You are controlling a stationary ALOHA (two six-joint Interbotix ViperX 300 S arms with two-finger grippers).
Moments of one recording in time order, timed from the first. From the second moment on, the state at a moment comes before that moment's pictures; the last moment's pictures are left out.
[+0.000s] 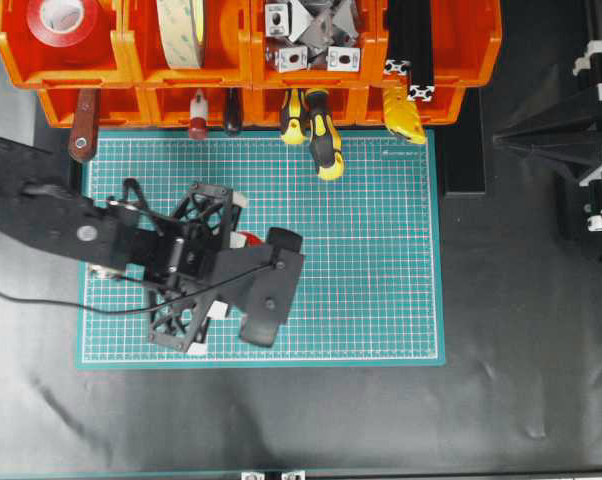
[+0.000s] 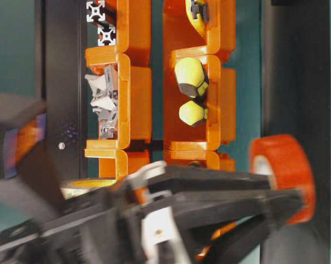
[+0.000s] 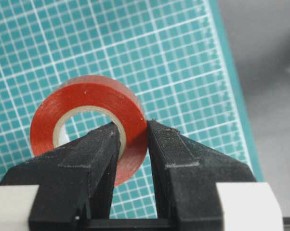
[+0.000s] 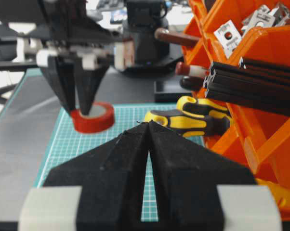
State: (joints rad) left arm -0.23 0.08 0.25 0.08 0.82 0.02; right arm -0.01 -1.11 1.19 0.01 0.01 0.01
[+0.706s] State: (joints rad) left arm -0.22 0.10 0.25 0.08 0.79 0.03; right arm 0.00 -1.11 1.19 0.01 0.01 0.01
